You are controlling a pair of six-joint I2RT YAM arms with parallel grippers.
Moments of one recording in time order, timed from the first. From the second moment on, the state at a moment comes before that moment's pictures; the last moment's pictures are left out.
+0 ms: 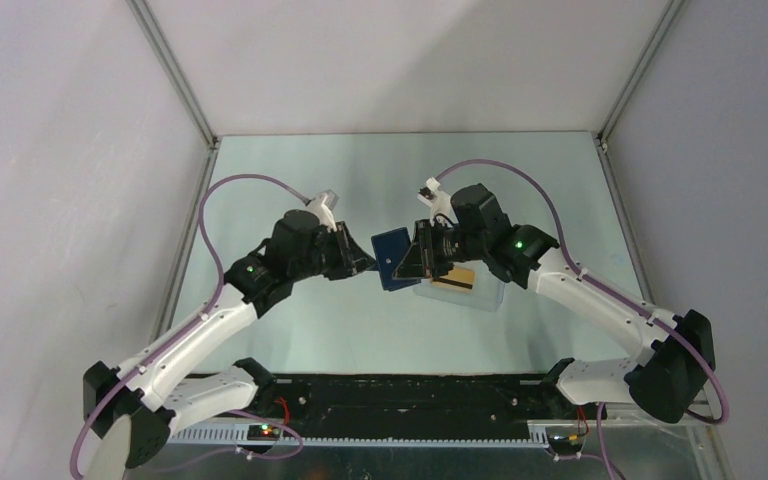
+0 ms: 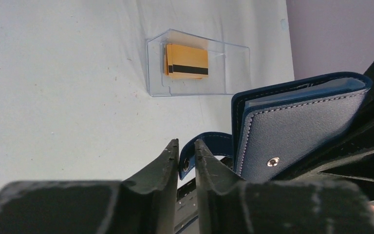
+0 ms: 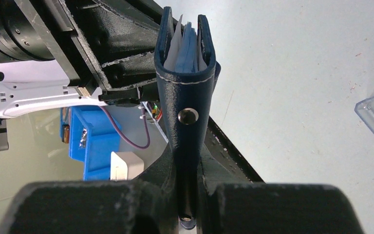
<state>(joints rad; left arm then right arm) -0.63 1.01 0.85 -0.40 0.17 -0.75 0.76 1.28 1.12 -0.42 -0.51 0.63</state>
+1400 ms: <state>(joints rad) -0.55 0.96 1.01 -0.60 0.23 -0.43 0.71 1.24 1.07 -0.45 -0.43 0.56</state>
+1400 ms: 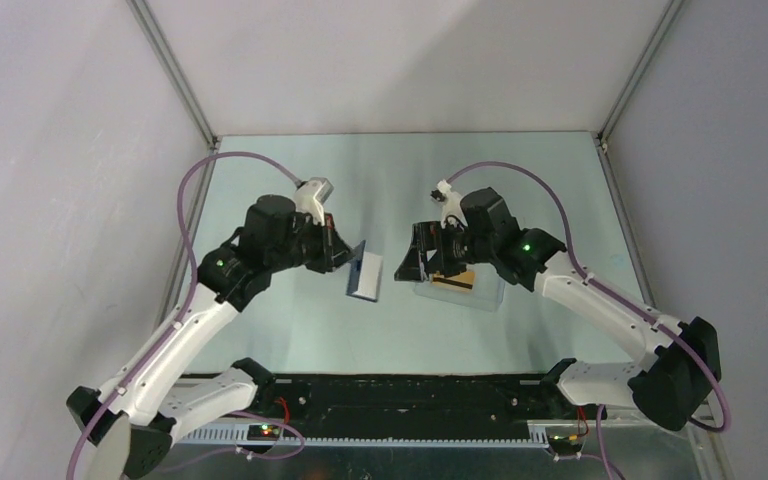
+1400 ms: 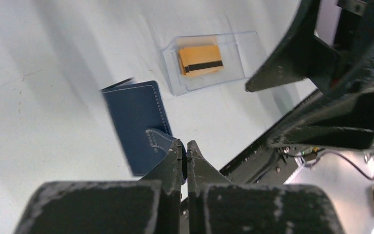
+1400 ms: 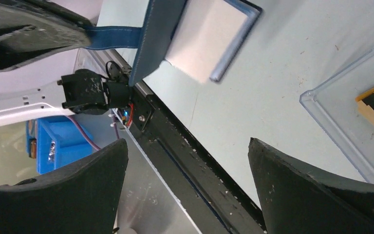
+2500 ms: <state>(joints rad) -0.58 1.02 1.25 -0.75 0.91 -0.27 0.82 0.92 0.88 -0.11 -0.61 0.19</state>
